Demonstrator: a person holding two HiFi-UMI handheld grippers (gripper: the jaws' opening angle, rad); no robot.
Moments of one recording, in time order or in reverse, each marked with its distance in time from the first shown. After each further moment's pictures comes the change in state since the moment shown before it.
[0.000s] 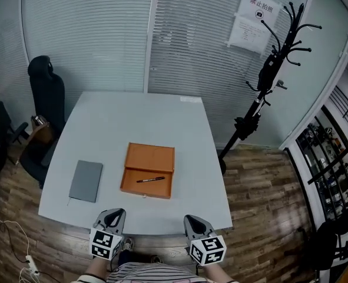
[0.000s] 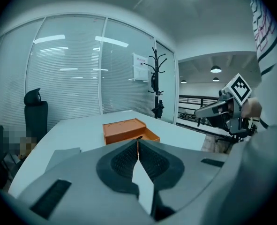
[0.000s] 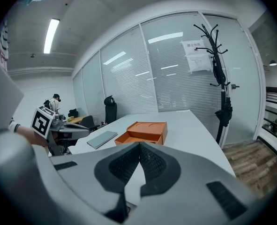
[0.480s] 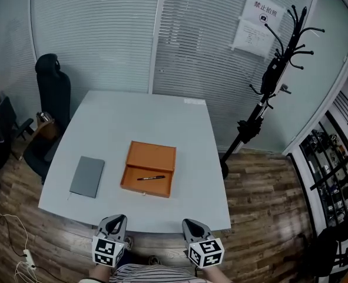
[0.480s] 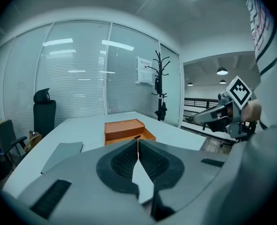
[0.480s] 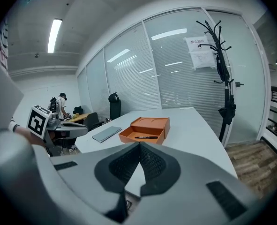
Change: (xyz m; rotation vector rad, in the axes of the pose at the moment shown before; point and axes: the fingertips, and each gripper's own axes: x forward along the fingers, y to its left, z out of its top) left arm -0.023 -0.033 -0.009 -0.043 -0.037 0.075; right arm -0.014 0.001 -0.019 -0.021 0.037 0.054
